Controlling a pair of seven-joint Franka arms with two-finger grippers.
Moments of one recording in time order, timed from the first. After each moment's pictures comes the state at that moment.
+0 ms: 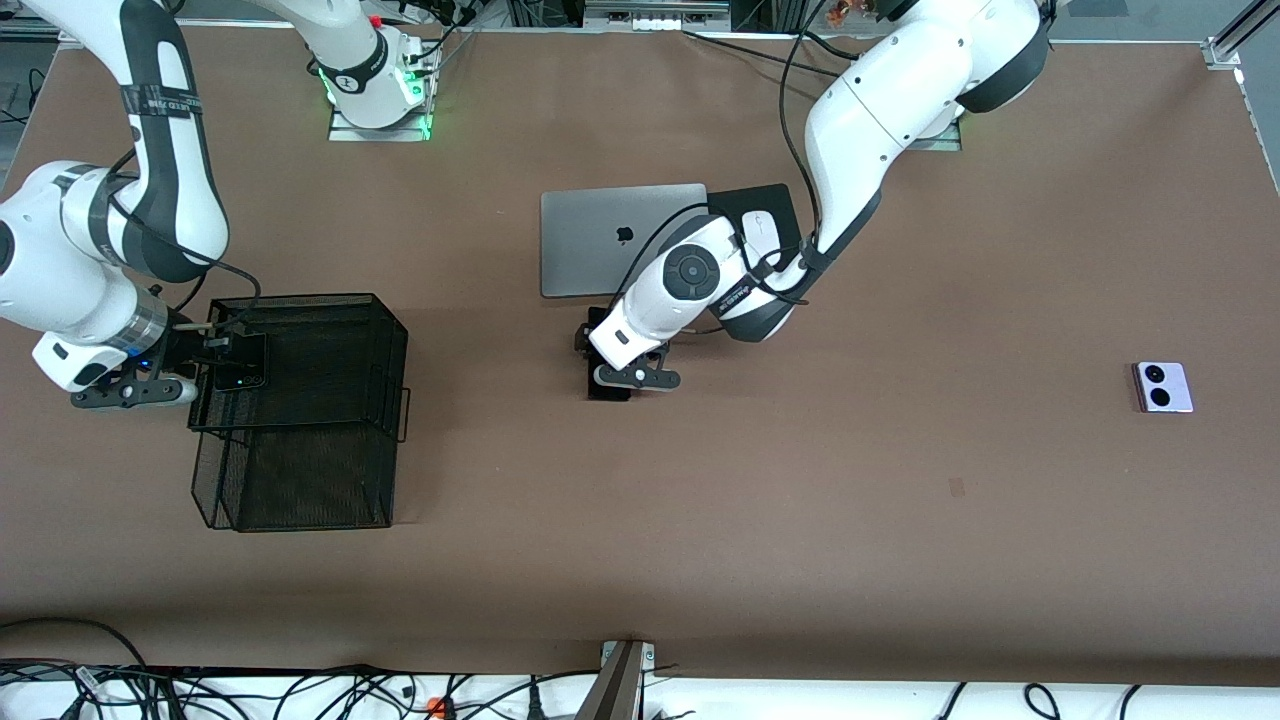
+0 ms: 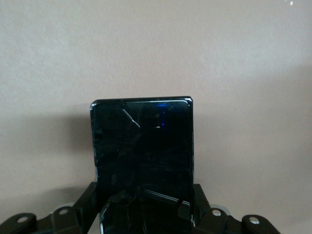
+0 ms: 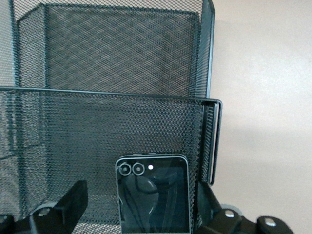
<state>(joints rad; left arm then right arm) -0.39 0.96 -0.48 -1.43 0.15 2.54 -0.78 0.44 0.32 -0.57 -1.90 0.21 2.18 -0.32</state>
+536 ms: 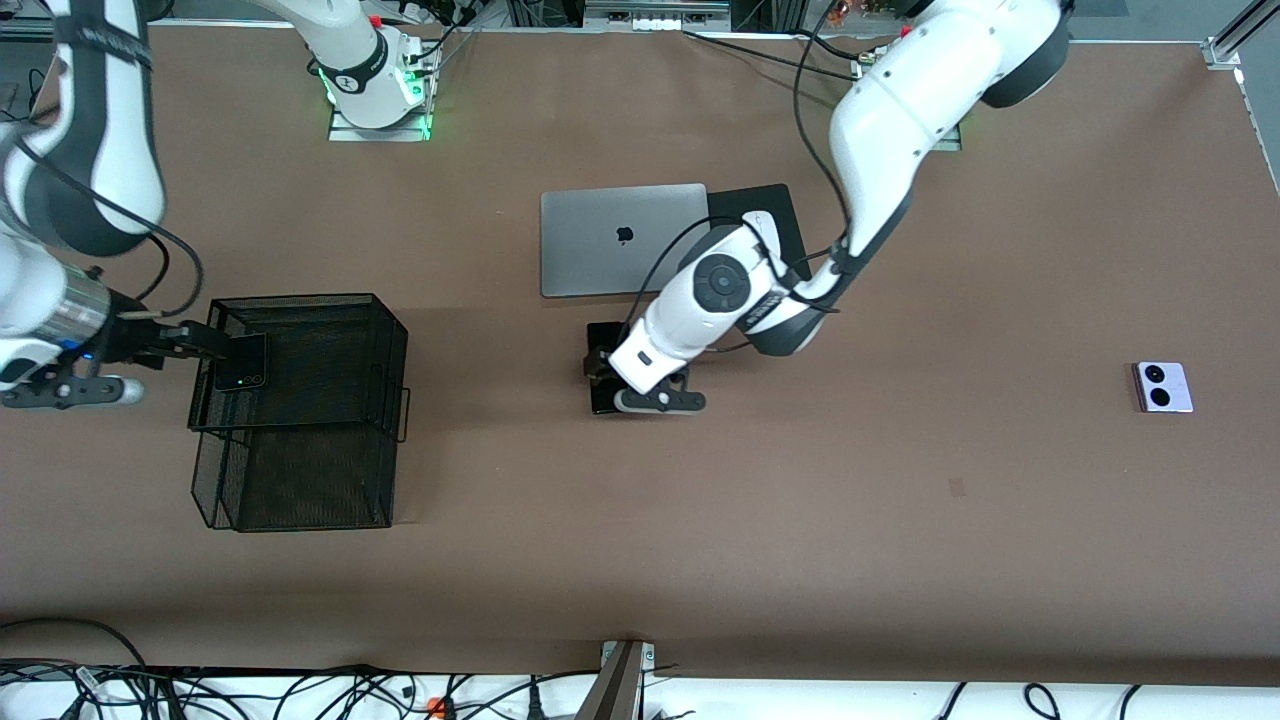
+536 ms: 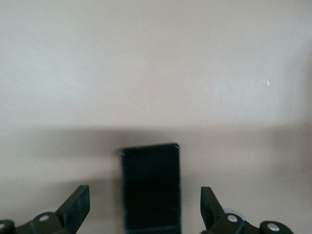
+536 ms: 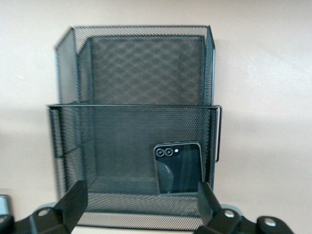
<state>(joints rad) -0.30 0.87 -0.47 -1.40 0.15 2.44 -0.78 0.45 0.29 -0.57 -1.62 0.21 1.84 -0.19</state>
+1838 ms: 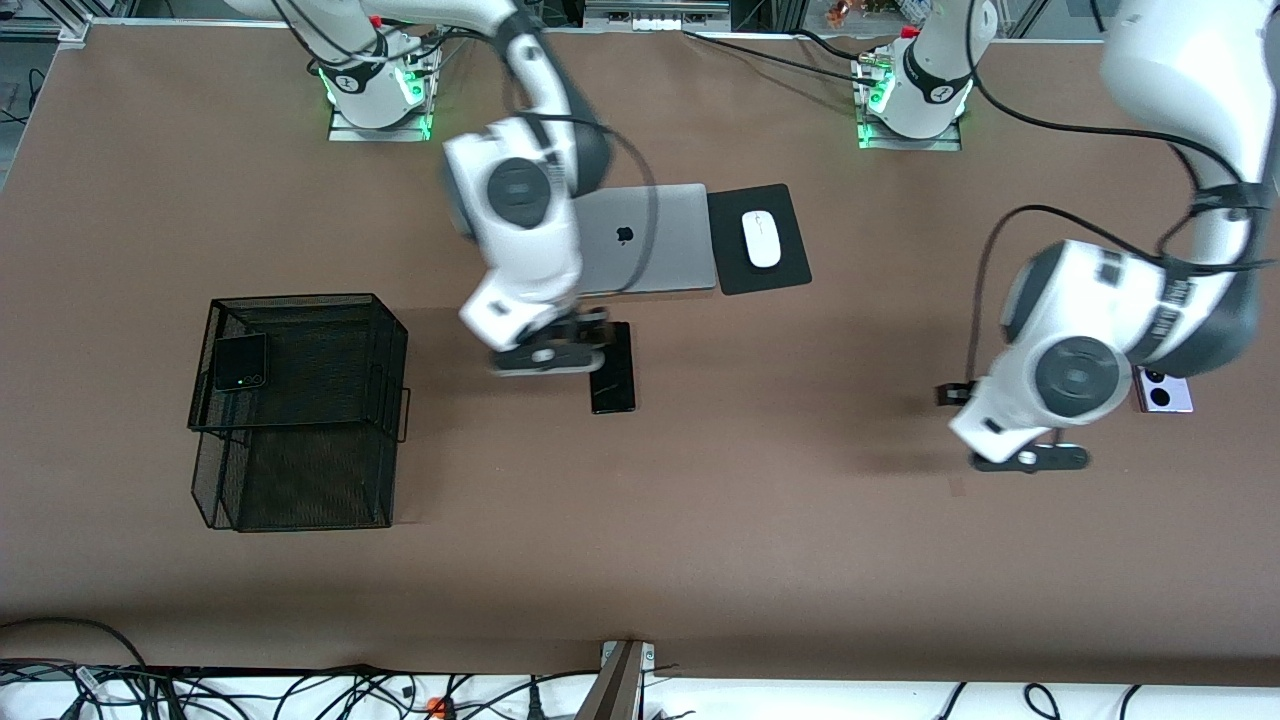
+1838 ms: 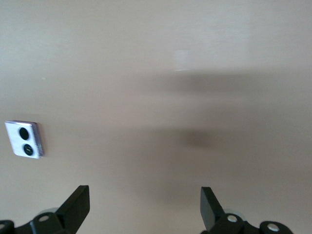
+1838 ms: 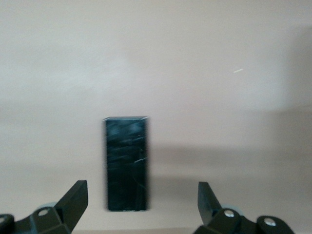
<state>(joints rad) 0.25 0.59 -0.44 -1.47 0.47 1.70 -0.29 1.08 0.65 -0.47 -1.47 0.21 2.13 0.52</state>
